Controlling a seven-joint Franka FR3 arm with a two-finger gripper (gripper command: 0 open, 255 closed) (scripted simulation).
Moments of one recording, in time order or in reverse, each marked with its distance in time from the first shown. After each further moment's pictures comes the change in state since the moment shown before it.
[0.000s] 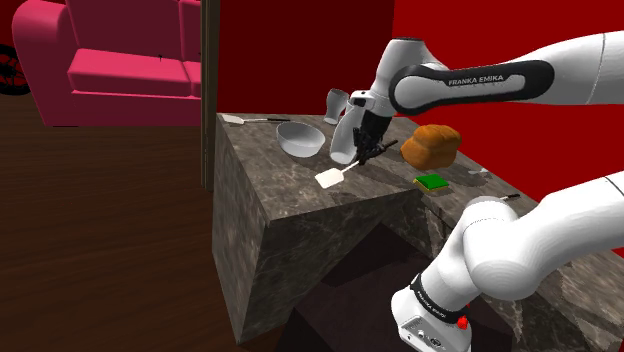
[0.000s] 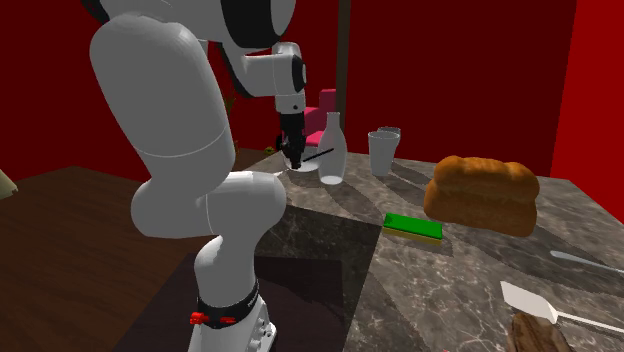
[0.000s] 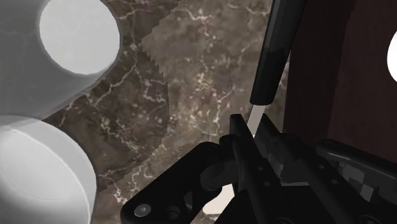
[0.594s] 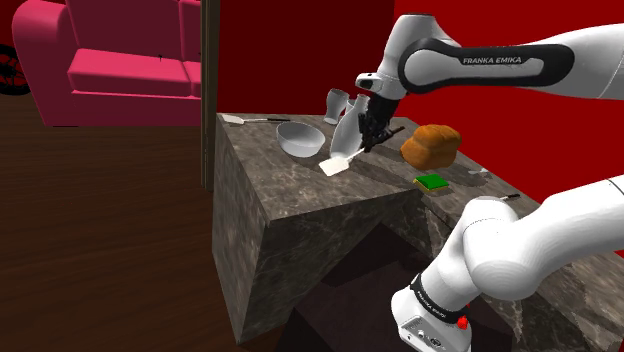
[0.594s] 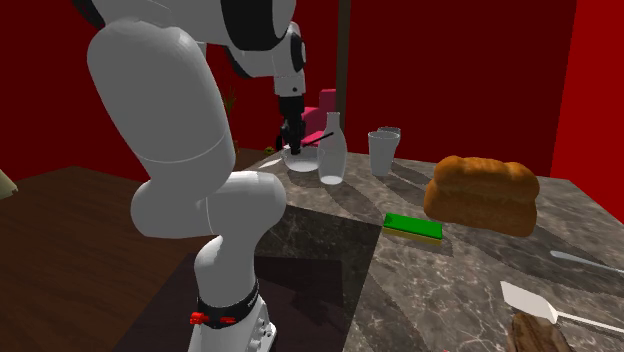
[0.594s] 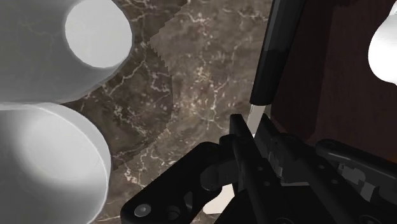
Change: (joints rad) arm 0.006 -0.033 0.028 0.097 0.019 -0.130 -0.007
